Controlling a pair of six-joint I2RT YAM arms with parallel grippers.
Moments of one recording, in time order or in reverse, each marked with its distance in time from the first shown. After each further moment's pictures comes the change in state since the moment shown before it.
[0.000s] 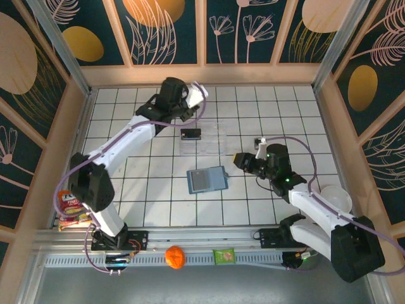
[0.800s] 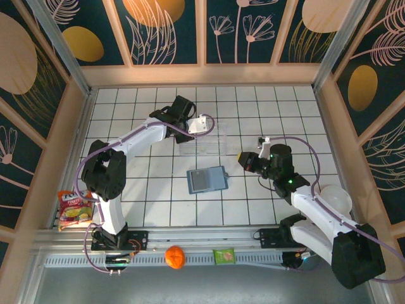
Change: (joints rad) left arm 0.000 0.183 -0.064 -0.270 0.034 0.321; right arm -0.043 -0.069 -0.004 -0.021 0.013 0.003
